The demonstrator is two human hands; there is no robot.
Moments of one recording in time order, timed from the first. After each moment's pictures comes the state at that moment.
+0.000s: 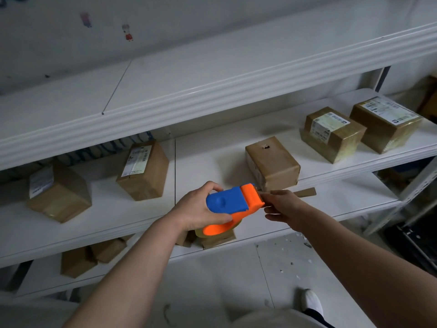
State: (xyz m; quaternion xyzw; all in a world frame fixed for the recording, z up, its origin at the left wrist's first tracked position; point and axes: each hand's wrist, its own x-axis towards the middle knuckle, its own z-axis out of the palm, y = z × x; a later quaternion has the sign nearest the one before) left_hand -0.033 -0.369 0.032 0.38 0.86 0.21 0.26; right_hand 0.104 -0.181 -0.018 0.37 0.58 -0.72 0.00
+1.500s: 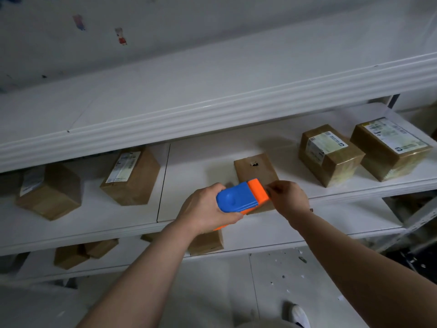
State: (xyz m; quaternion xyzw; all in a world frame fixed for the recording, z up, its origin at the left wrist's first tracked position) left_hand -0.002 -0.274 0.043 0.32 0.90 0.25 0.15; right_hand 0.084 -0.086 -0.019 0.39 0.81 -0.43 -0.10
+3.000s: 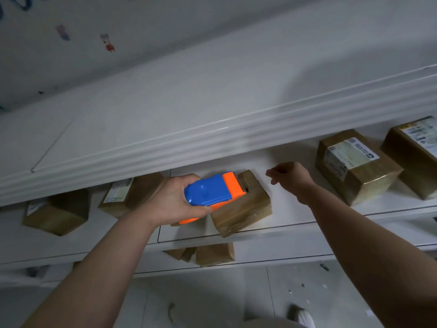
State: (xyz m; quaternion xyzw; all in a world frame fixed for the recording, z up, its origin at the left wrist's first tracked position) left_hand -0.087 -0.263 0.089 0.33 0.91 0.20 0.16; right_hand -0.009 0.007 -0.030 0.30 0.77 -0.56 -0.05
